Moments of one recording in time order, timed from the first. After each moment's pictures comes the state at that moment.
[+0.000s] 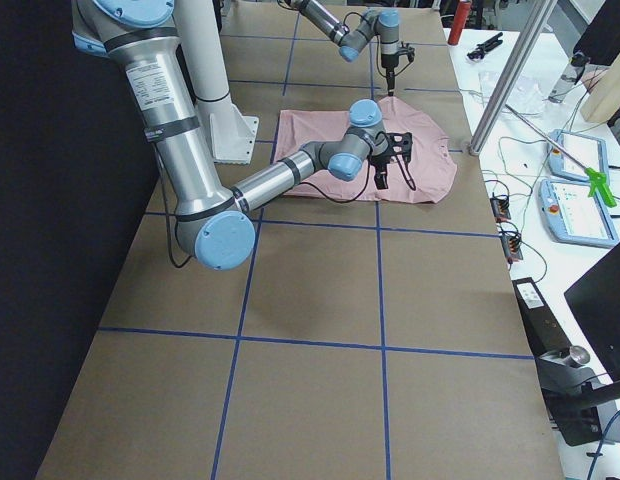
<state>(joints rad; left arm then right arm) -0.92 -2.20 -1.08 -2.28 -2.11 -0.99 0.89 -1.21 1.67 -1.03 1.98 1.19</state>
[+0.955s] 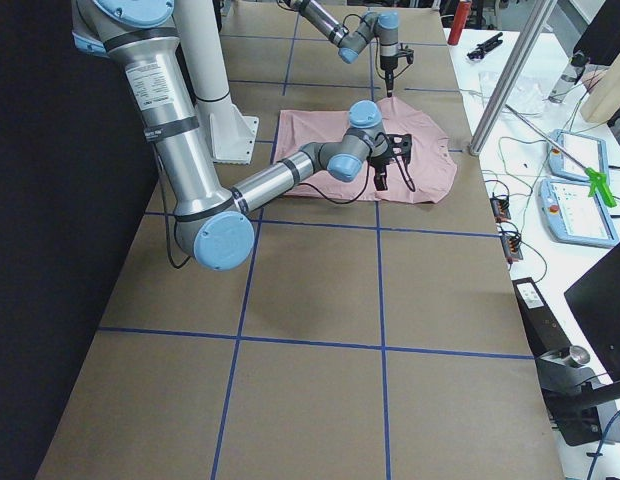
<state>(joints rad) -0.91 -2.21 -1.08 -2.28 -2.11 -0.99 0.89 -1.22 1.67 -1.03 1.98 1.19</state>
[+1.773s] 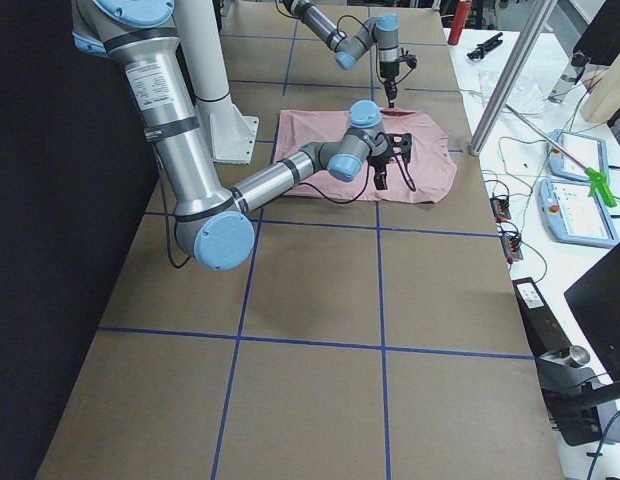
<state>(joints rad) -0.82 -2.37 -1.12 -2.27 -2.07 -1.30 0.89 -1.22 1.67 -1.03 1.99 1.18</state>
